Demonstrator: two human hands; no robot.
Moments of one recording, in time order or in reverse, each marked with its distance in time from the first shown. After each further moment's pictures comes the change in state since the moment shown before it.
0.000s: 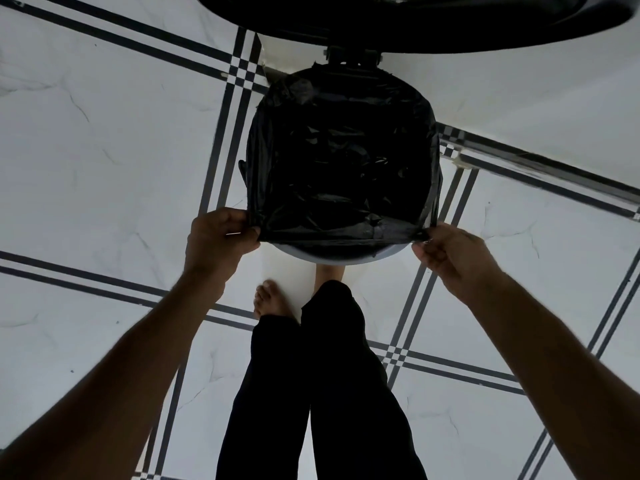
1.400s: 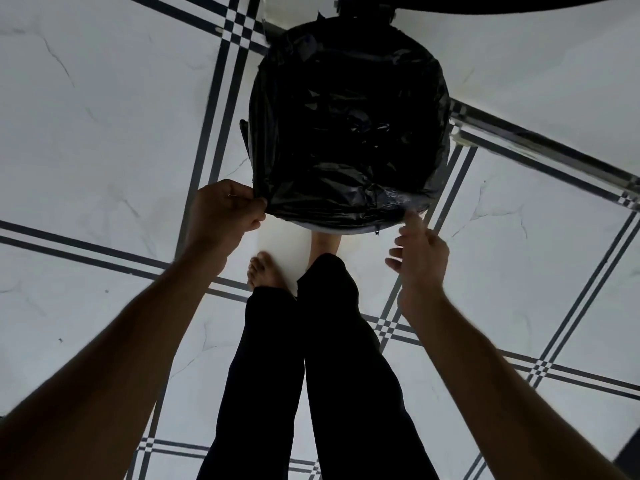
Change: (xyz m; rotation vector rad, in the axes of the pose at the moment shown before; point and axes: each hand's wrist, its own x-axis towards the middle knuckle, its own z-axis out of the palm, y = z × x) left_hand -0.007 -0.005 0.003 -0.007 -0.037 -0.018; right_hand -0.060 0.060 0.044 -0.235 0.312 -0.176
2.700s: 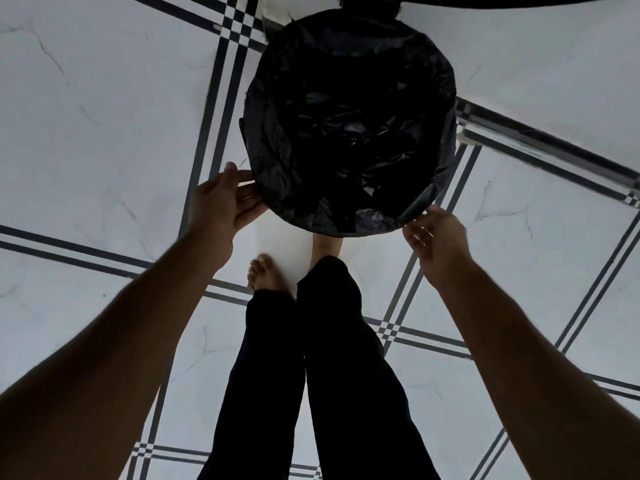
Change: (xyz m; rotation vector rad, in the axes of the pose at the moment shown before) left_hand 0.020 0.006 0.008 -0.514 -0.001 -0.236; right_hand 0.065 -0.013 -0.006 0.290 -0.168 0.204
